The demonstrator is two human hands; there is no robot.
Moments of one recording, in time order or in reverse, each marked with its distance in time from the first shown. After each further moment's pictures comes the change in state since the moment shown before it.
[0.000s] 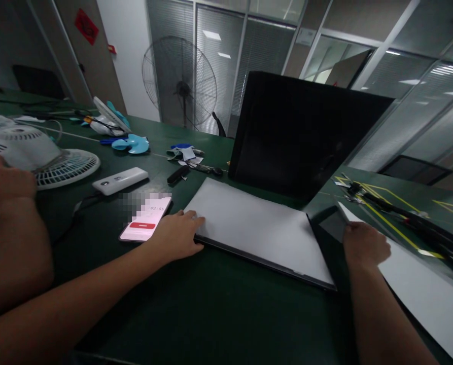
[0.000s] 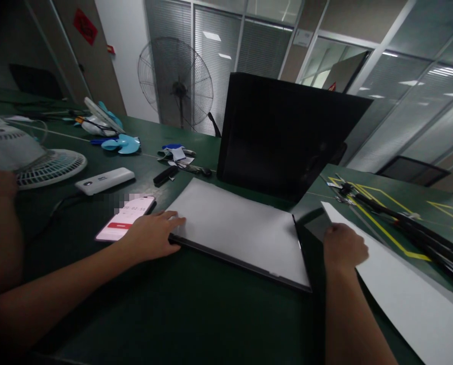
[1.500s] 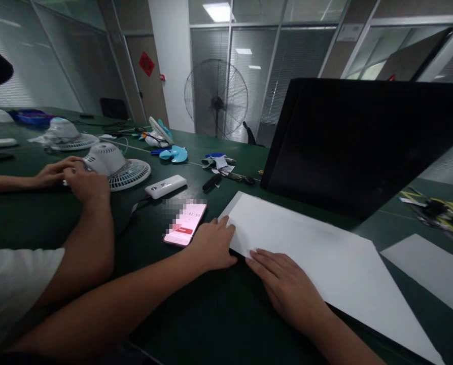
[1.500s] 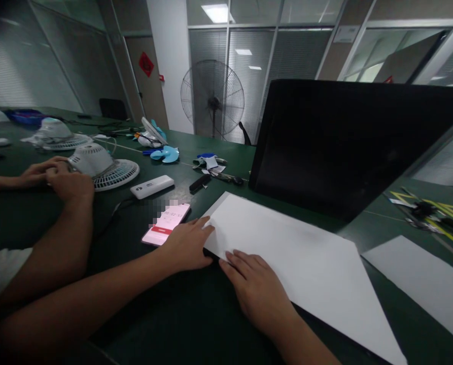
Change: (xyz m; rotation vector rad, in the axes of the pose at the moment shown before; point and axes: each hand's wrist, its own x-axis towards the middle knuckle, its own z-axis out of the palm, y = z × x) left_hand -0.003 -0.001 0.004 0.004 0.088 -0.039; right_hand -0.226 -0.147 -0.042 0.486 -0.072 -1.663
